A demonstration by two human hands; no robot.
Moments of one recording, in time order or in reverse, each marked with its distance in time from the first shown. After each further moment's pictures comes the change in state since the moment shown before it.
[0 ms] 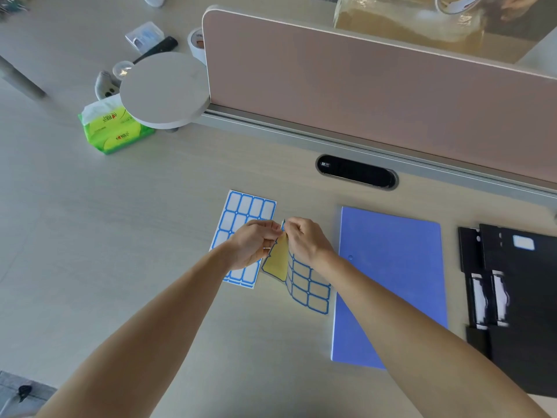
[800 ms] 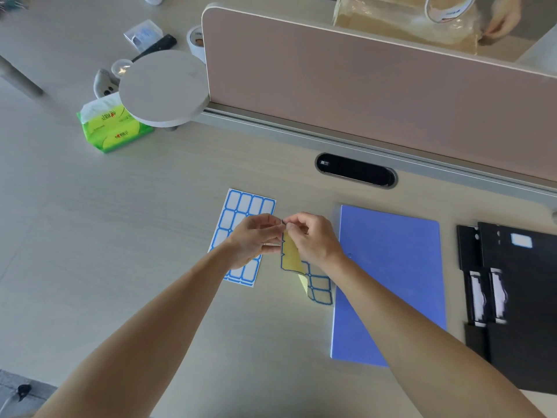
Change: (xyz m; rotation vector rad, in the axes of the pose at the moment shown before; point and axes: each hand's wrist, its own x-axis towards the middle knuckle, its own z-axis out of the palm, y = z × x) left_hand -0.012 0.002 0.006 -0.038 -0.009 0.141; right_hand -0.006 0.013 -0.007 0.059 0.116 -0.087
